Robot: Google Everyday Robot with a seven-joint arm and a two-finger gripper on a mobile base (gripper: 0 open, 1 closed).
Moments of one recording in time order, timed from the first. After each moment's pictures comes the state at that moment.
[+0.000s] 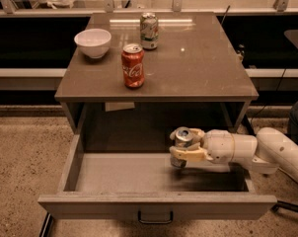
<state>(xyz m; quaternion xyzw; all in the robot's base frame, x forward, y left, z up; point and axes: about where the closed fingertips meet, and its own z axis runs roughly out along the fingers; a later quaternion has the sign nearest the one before) 0.498 -0.092 0.734 -0.46 0.53 0.47 0.54</state>
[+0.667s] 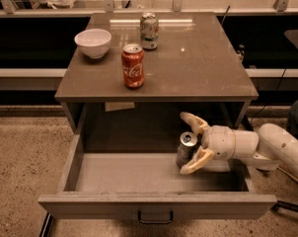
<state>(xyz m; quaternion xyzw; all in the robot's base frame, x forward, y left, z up) 0.497 -0.089 0.737 -0.46 0.53 0.47 0.53</state>
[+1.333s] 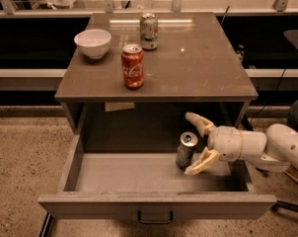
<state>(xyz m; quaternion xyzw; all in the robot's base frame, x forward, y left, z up) 0.493 -0.103 0.739 -0.47 0.54 0.45 0.53</state>
